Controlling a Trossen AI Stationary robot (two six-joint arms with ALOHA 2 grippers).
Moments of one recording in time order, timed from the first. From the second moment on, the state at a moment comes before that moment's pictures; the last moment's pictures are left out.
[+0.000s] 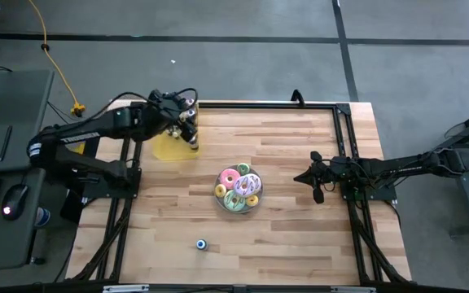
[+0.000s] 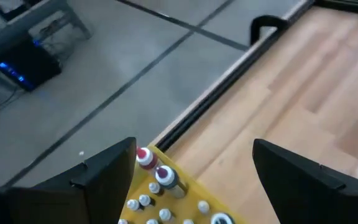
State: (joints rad) left arm 0.22 1.12 1.22 -0.77 -0.66 -0.16; right arm 0.00 0.49 0.01 0.05 0.02 0.13
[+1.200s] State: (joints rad) left arm -0.25 1.67 1.95 -1.57 0.10 -0.50; right arm 0.00 0.49 0.01 0.05 0.02 0.13
